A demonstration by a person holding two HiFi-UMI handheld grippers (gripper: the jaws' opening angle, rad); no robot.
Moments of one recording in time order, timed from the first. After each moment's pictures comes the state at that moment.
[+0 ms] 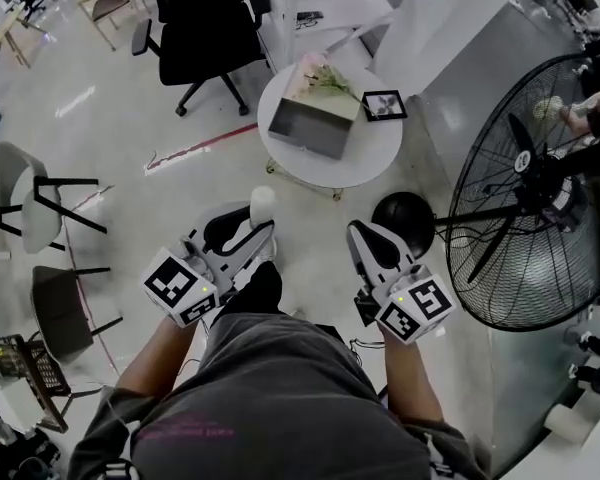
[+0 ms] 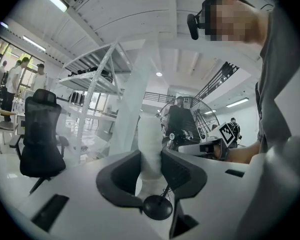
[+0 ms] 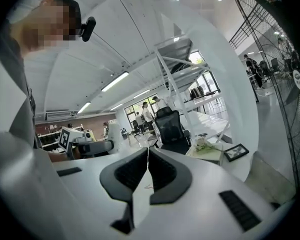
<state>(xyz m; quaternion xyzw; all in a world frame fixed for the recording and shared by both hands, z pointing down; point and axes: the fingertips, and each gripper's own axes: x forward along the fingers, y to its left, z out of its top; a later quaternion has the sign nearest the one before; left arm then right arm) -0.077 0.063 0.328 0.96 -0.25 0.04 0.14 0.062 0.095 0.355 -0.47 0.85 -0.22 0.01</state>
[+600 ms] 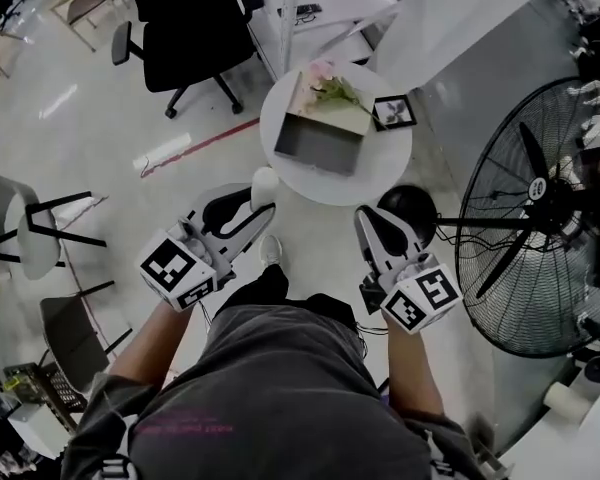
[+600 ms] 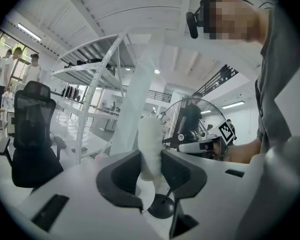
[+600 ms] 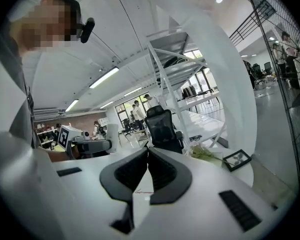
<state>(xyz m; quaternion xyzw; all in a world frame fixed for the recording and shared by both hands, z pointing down) -0.104 -0.083 0.340 0.96 -0.20 0.05 0.16 0.041 -0.038 0.363 -0.52 0.82 -0.23 -0.01</state>
